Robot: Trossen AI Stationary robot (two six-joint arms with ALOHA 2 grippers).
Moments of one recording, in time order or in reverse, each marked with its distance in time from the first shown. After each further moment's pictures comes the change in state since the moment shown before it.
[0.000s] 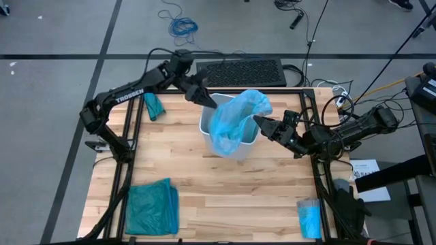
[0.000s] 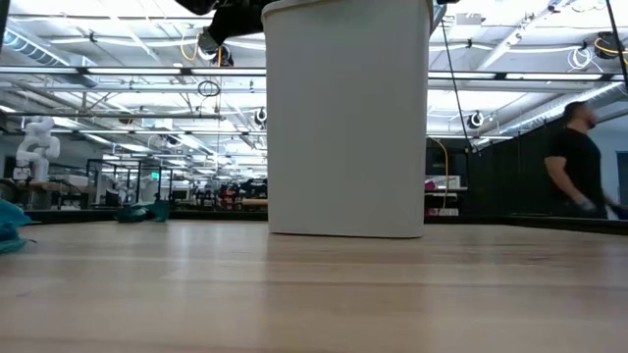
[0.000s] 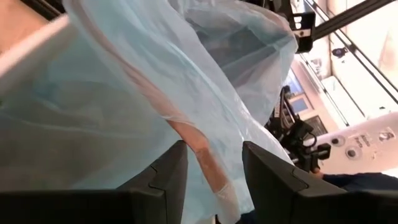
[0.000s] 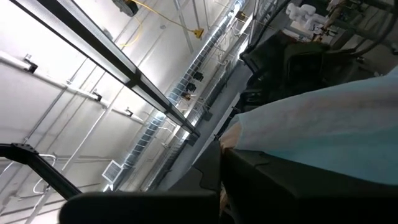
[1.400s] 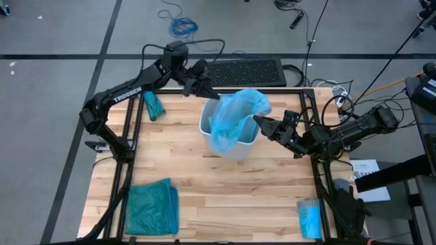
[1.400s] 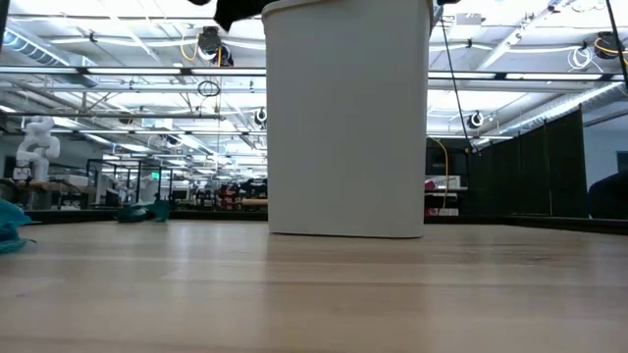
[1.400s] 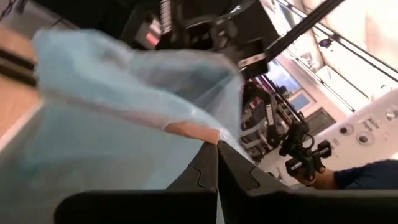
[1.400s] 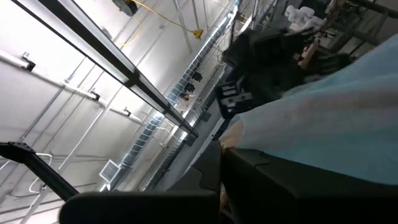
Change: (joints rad) left arm 0.003 -0.002 0.097 0.168 -0.003 -0.019; right arm 0.000 0.000 0.000 -0.001 0.004 -0.013
